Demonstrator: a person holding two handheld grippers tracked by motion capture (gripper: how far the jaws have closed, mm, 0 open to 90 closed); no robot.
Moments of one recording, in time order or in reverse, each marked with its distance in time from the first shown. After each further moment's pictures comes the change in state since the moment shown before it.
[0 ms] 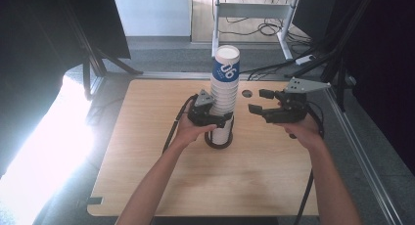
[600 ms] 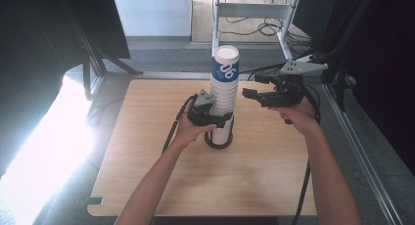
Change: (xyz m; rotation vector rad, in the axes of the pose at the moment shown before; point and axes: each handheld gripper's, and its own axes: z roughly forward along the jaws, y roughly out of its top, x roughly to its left) left arm 0.000 0.000 -0.001 0.001 0.000 -0.005; right arm -0.007 0.040 0.013 -0.024 0.008 -0.002
